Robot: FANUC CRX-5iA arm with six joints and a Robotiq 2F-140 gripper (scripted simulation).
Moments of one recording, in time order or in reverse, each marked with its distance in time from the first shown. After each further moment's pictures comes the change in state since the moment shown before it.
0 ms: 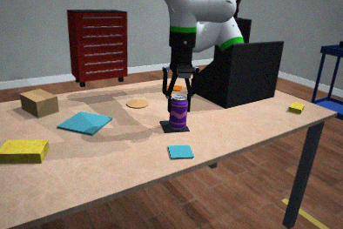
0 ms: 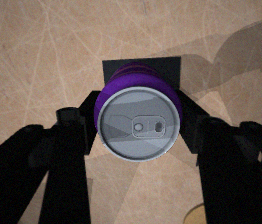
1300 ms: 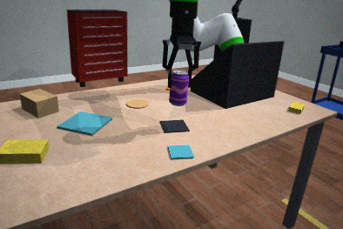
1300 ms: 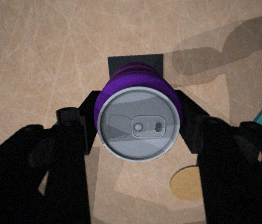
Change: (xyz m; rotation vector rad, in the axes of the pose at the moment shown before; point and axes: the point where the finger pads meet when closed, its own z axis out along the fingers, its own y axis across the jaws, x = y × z) arm 0.001 0.003 -0.098 -0.005 -0.002 0.004
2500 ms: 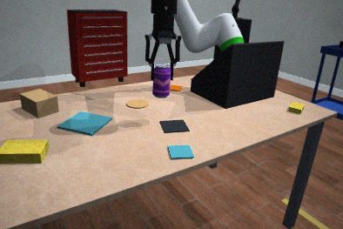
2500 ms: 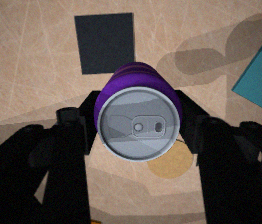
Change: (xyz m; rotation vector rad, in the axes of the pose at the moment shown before) arm -0.069 0.056 -0.007 0.004 0.010 -0.005
